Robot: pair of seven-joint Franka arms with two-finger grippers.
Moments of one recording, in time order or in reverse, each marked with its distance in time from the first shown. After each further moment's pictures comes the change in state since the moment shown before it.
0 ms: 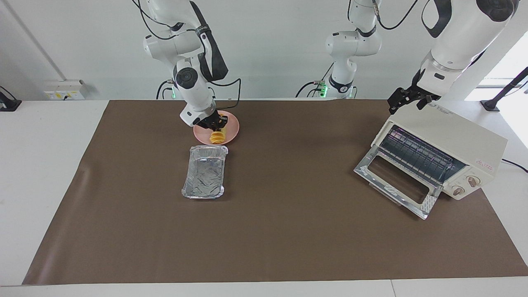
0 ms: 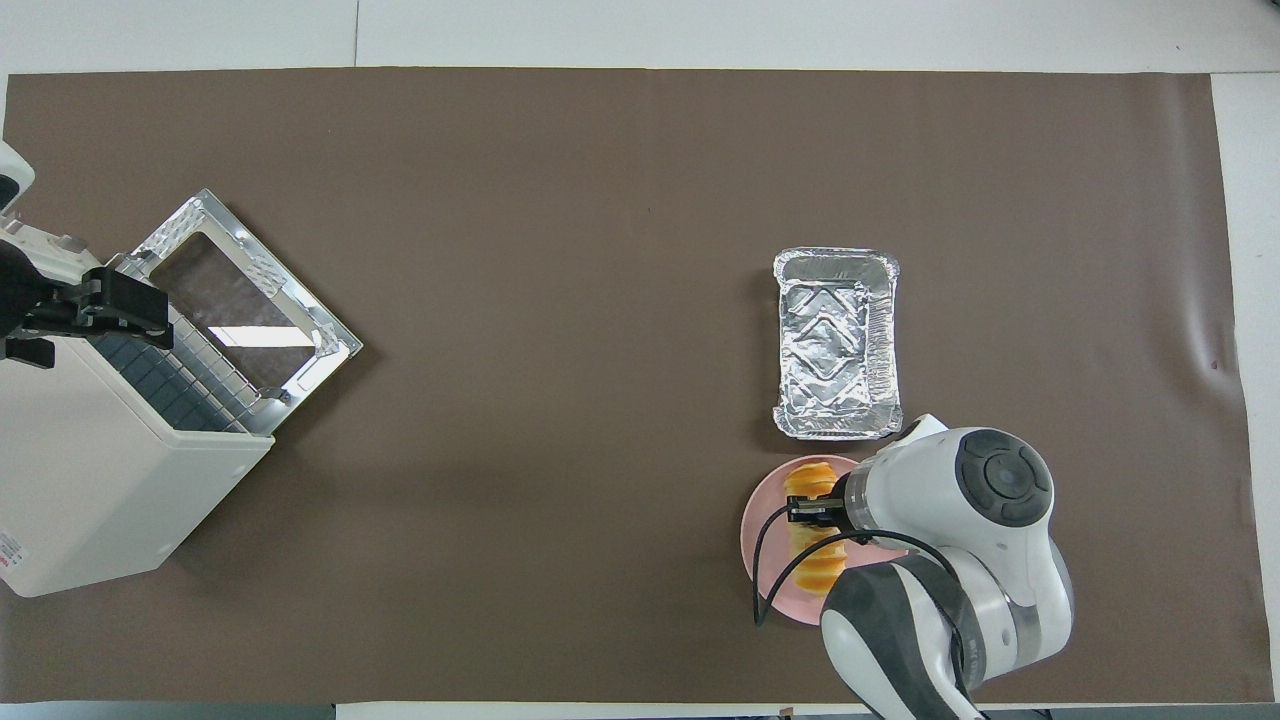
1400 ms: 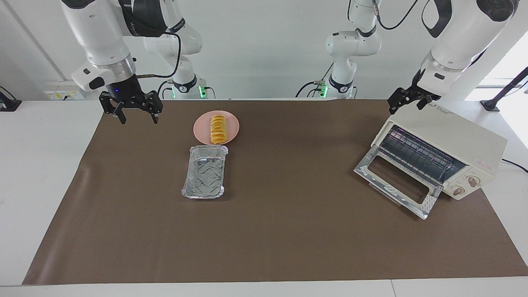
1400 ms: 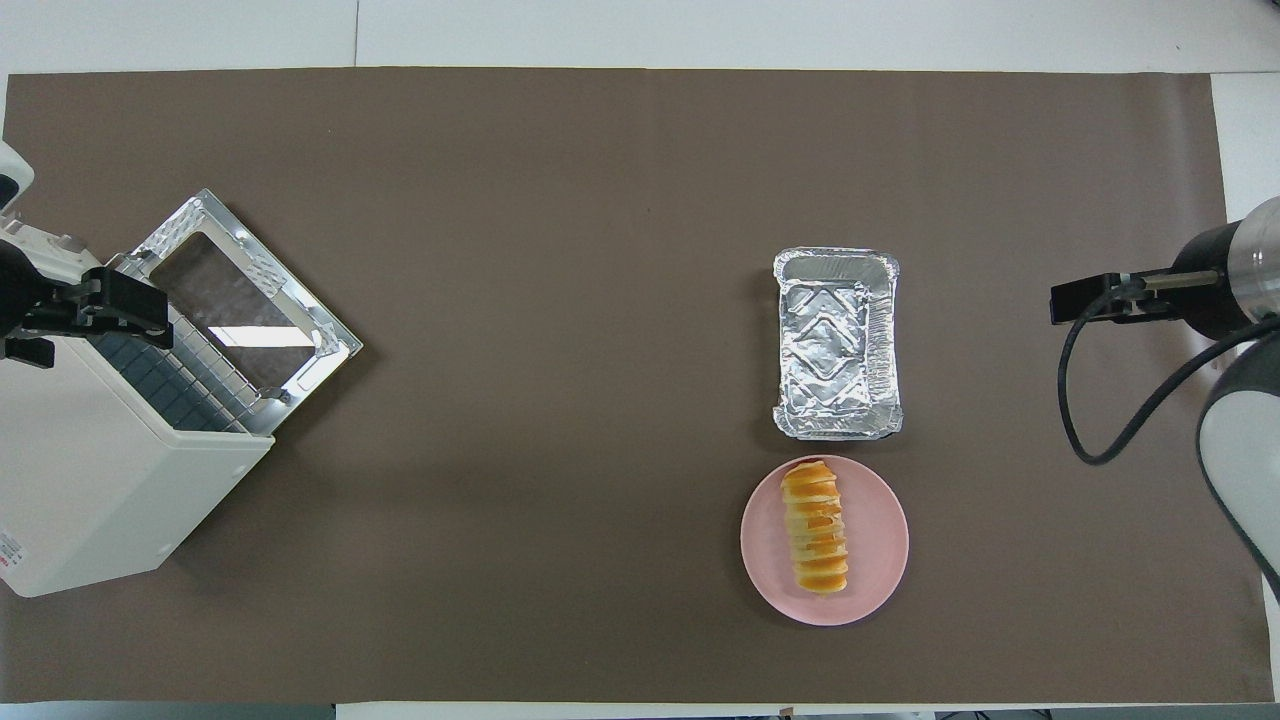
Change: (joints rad) left arm 0.000 0.000 0.000 0.000 0.000 0.001 0.000; right arm -0.333 0.073 -0.022 0.766 -0.281 -0.536 -0.222
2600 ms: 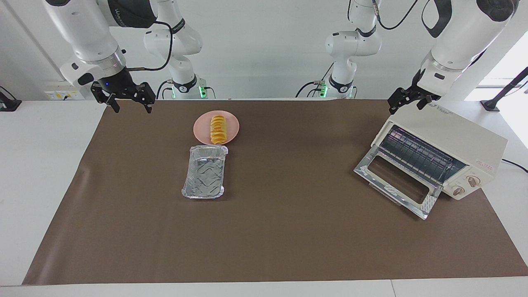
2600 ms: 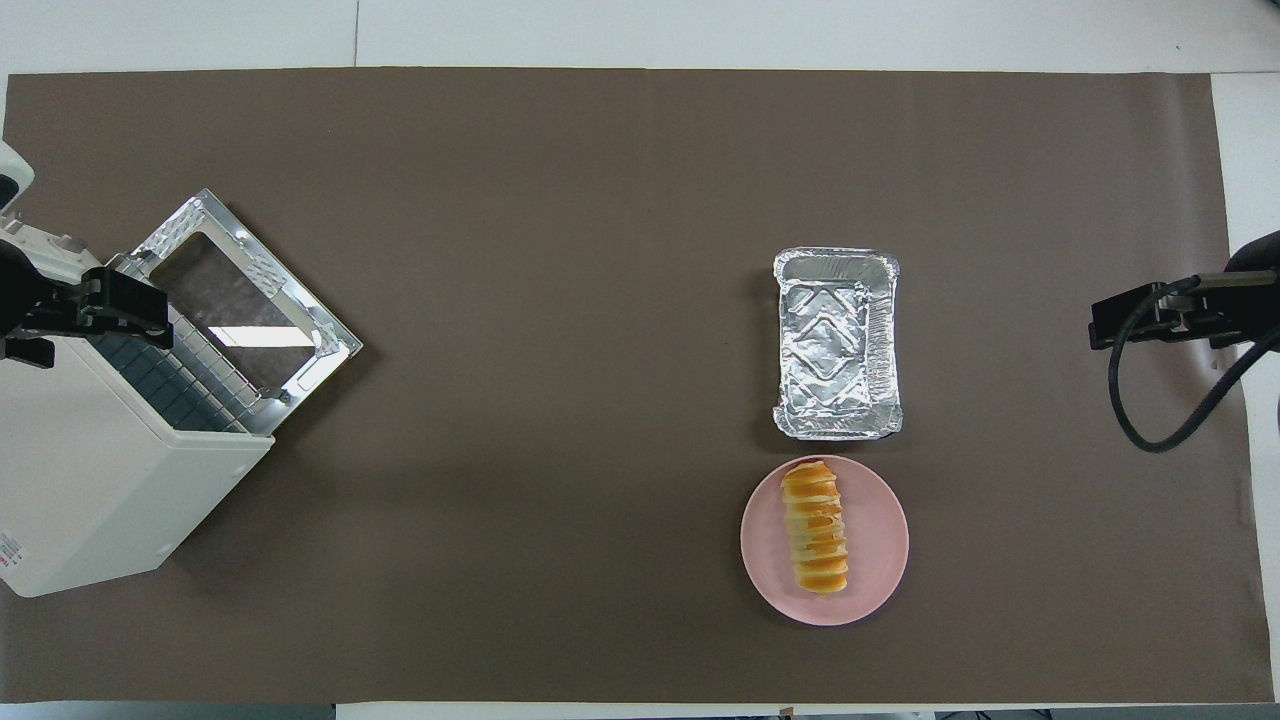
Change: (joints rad) left arm 0.000 0.000 0.000 0.000 0.000 0.000 0.000; right arm -0.030 0.032 -0.001 0.108 0.000 -0.185 0.000
